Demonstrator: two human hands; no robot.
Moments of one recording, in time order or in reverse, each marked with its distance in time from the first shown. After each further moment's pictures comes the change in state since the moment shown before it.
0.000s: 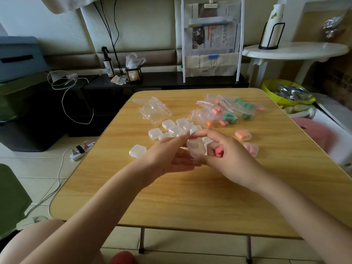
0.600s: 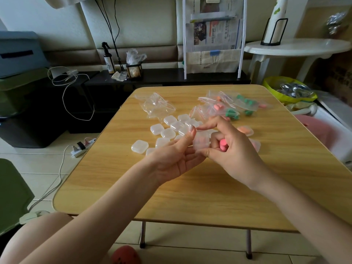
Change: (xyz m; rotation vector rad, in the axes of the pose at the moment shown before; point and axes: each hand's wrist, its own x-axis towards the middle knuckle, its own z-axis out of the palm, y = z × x) left_hand 0.009 -0.013 0.009 -0.455 -0.219 -0.026; right_hand -0.003 0.000 0.005 0.007 0.141 -0.148
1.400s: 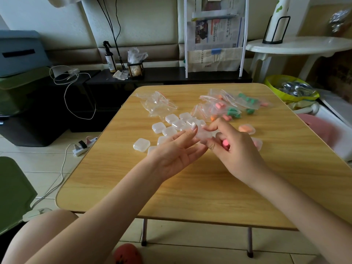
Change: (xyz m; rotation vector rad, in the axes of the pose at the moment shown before) left_hand 0.006 -0.003 -0.004 -0.202 0.094 0.102; right_hand 0.000 0.014 0.000 -0.258 0.062 -0.102
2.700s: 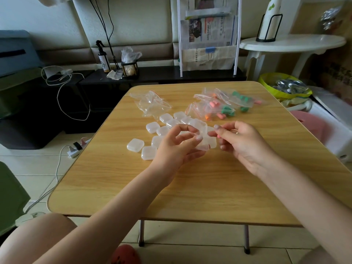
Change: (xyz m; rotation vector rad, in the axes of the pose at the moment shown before) left_hand 0.002 -0.018 0.001 0.385 0.029 0.271; right_hand 0.013 0.008 -0.010 0.687 0.193 0.748
